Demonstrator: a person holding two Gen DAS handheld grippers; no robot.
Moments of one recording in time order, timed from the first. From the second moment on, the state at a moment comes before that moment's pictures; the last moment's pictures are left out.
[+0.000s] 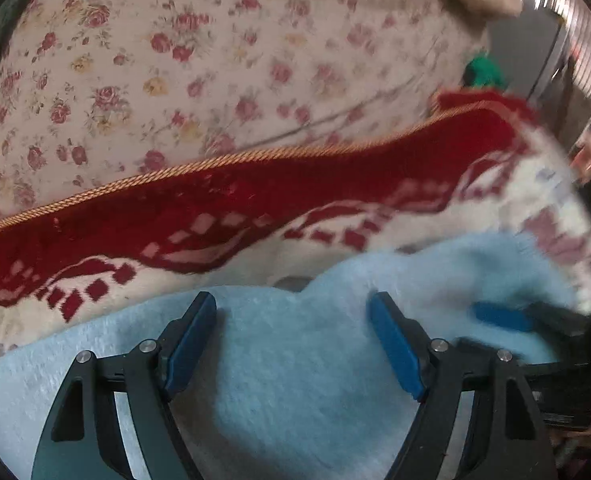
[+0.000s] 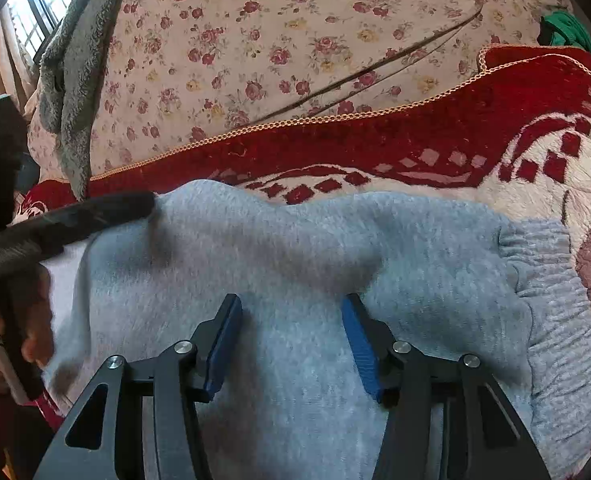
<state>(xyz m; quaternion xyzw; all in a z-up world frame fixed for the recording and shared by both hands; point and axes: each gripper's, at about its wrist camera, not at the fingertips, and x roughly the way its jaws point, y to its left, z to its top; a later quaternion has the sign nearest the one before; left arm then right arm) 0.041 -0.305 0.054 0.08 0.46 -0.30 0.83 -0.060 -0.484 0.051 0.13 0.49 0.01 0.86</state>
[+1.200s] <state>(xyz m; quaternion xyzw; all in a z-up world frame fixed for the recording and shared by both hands) -0.058 0.008 0.096 -0.09 0.42 -0.03 0.90 -0.035 -0.271 0.096 0.05 0.50 0.19 0.84</state>
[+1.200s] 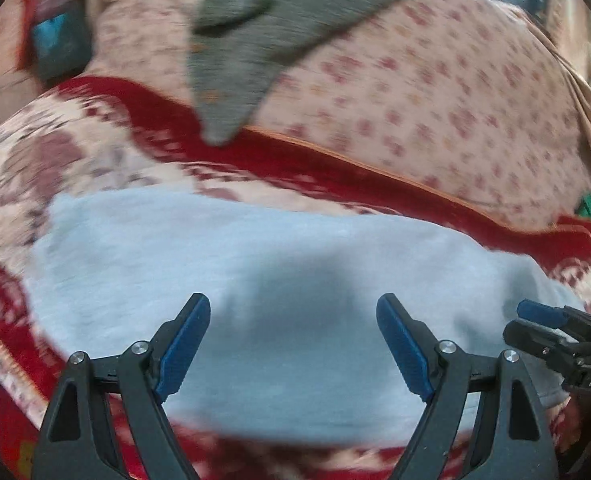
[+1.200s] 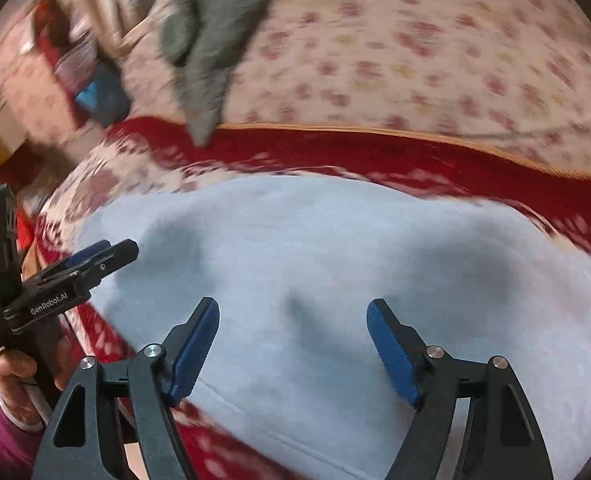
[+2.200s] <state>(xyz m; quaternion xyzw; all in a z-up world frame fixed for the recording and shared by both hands) -0.059 0.192 0.015 -0.28 0.48 0.09 0.83 0.135 0.102 0.026 -0.17 0.55 0.48 0.66</state>
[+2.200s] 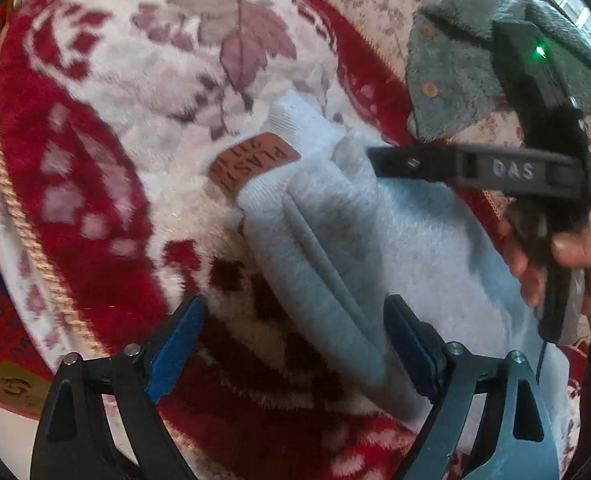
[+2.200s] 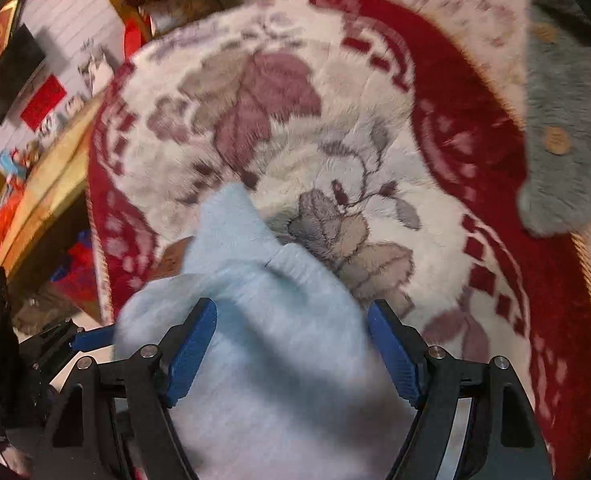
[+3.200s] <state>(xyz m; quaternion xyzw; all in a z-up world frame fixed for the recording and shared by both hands) -0.082 0.108 0.118 -0.16 0.32 0.04 0.93 0.082 0.030 0.158 -0.17 0.42 0.52 0.73</state>
